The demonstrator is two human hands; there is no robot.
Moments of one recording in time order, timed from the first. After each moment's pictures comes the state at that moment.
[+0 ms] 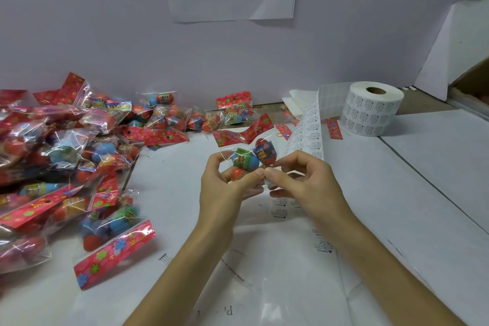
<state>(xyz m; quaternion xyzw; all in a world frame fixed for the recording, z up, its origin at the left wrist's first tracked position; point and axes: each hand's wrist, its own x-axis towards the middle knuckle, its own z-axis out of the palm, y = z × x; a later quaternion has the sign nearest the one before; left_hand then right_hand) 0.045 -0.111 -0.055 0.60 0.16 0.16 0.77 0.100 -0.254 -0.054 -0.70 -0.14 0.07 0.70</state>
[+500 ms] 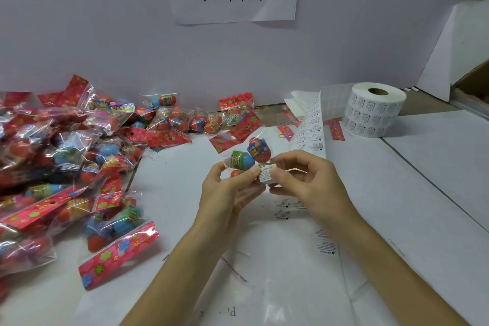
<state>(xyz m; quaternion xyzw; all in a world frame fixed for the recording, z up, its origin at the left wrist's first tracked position) 0.045 -0.103 -0.054 0.47 0.16 0.09 0.87 0.101 -0.255 -0.053 -0.66 -0.19 0.09 0.72</state>
